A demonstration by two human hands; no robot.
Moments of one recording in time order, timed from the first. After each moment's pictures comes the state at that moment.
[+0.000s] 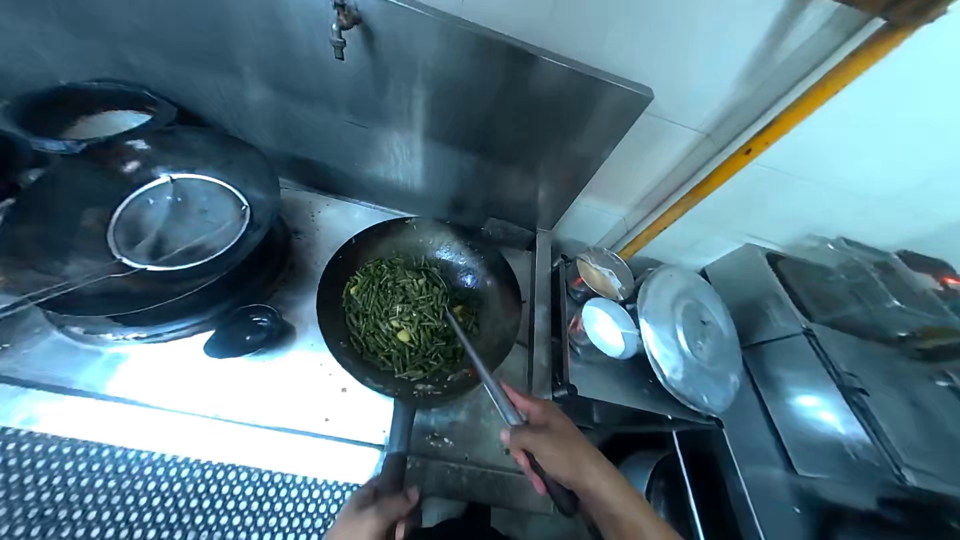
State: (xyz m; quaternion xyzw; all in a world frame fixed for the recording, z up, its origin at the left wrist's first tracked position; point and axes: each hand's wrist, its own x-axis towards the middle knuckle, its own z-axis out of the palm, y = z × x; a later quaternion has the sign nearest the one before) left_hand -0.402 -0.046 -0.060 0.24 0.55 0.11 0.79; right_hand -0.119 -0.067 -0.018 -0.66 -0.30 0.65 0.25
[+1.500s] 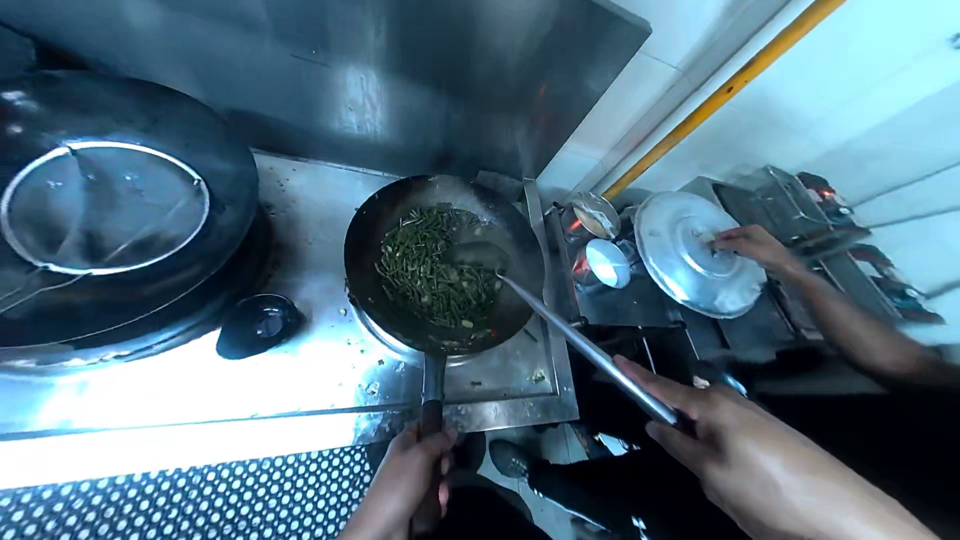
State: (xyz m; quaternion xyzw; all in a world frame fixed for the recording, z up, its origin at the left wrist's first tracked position) left_hand -0.478 0.017 -0.074 0.21 0.47 0.04 0.85; right_hand -0.202 -0.114 0.136 -0.84 -0.45 0.29 -0.10
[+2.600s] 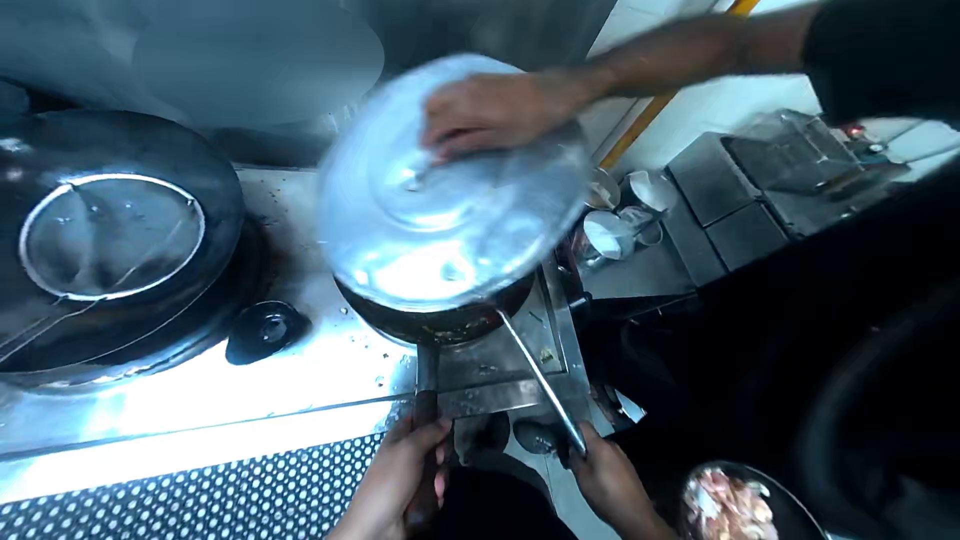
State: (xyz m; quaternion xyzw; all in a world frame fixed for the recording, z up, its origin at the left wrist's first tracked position) left_hand -0.481 0.017 -0.056 0.22 0.49 0.04 0.84; right_hand -0.258 -0.206 -0.092 -0.90 -0.23 0.36 -0.02
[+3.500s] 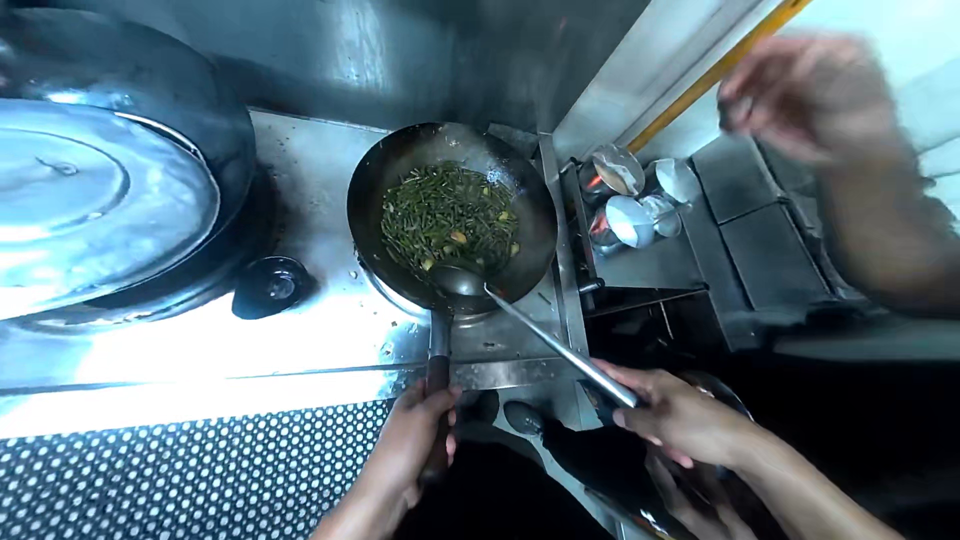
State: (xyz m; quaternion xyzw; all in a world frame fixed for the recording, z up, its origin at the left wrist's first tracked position) left_hand -0.488 0.023 -0.067 0.22 0.49 0.06 0.84; right_hand -0.195 -0.139 0.045 -0.78 -0.28 0.55 0.02
